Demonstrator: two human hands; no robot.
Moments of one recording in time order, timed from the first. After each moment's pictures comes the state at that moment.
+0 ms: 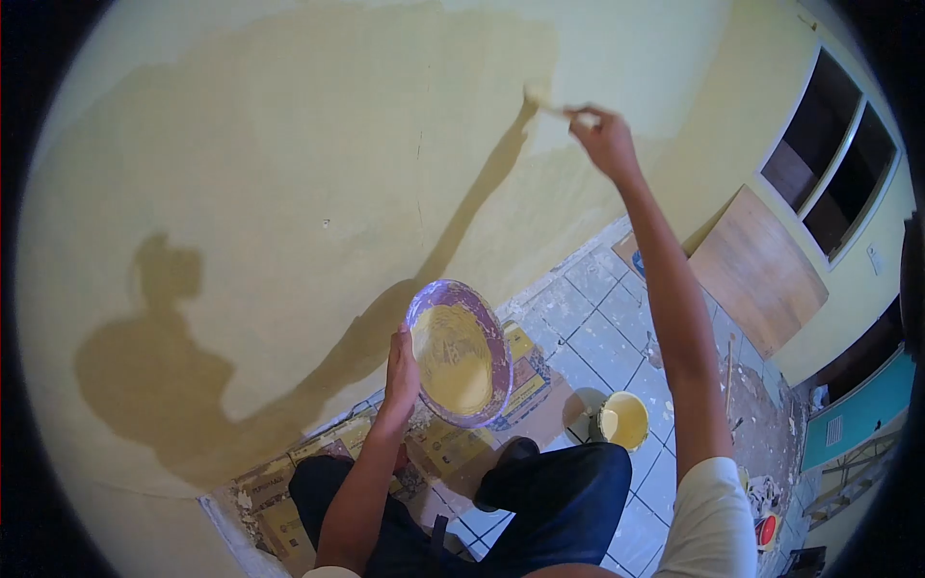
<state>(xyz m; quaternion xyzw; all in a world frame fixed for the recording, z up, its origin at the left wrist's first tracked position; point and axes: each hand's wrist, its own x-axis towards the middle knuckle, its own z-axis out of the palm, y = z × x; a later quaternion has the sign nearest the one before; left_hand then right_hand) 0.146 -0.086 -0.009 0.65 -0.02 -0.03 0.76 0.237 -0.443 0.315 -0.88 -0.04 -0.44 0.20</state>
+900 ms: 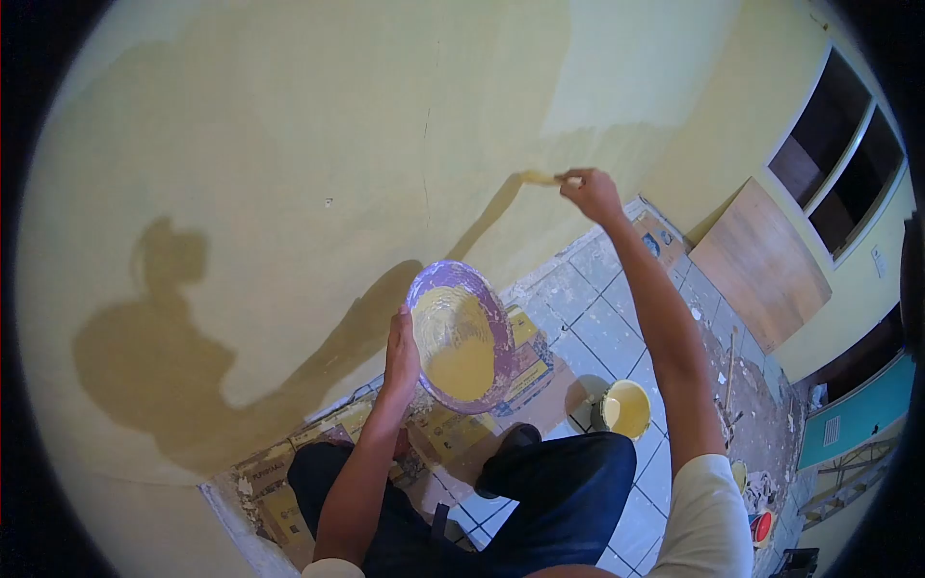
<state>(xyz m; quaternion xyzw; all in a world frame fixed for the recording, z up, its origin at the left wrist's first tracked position) 0.145 -0.081 0.002 0.67 -0.03 -0.02 0.74 0.249 -0.477 0.184 -0.94 -0.02 -0.31 0.15</state>
